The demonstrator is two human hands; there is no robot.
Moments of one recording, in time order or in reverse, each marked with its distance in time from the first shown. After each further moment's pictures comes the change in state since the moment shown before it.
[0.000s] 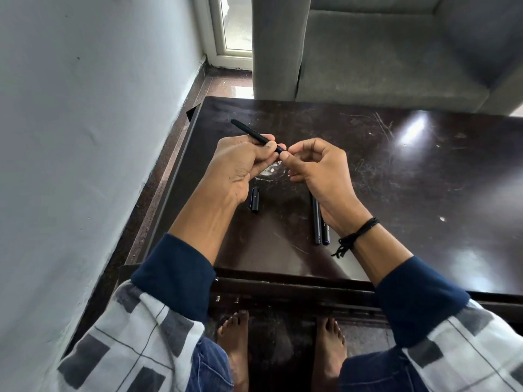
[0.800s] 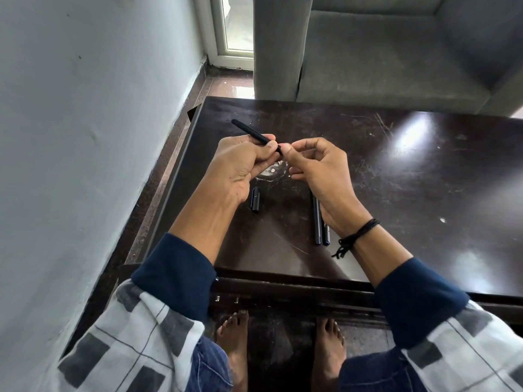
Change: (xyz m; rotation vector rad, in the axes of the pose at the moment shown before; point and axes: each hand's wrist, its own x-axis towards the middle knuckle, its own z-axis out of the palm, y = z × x) left_hand 0.001 0.002 0.000 -0.005 0.011 0.002; right_hand 0.001 -0.001 0.001 -0.004 0.037 0.010
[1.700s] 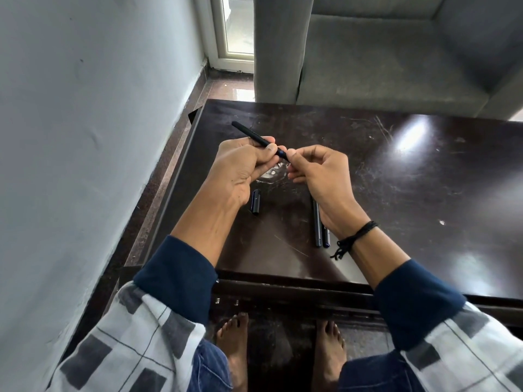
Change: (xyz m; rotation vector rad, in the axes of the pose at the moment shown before) left_hand 0.000 -0.002 0.000 0.007 0.020 -0.001; right_hand 0.002 0.003 0.003 0.011 0.023 0.021
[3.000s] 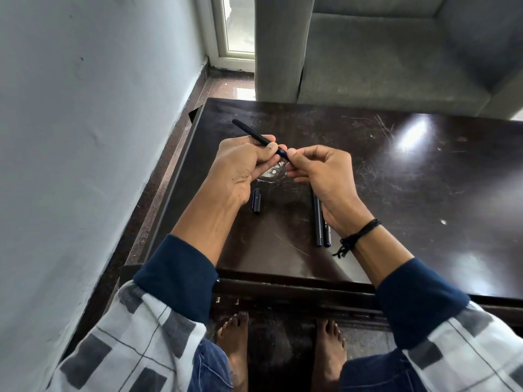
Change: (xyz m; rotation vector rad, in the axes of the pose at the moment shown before) left_hand 0.000 0.001 0.001 0.003 0.001 -0.002; right_hand 0.002 0.001 -0.004 0.048 -0.033 0.028
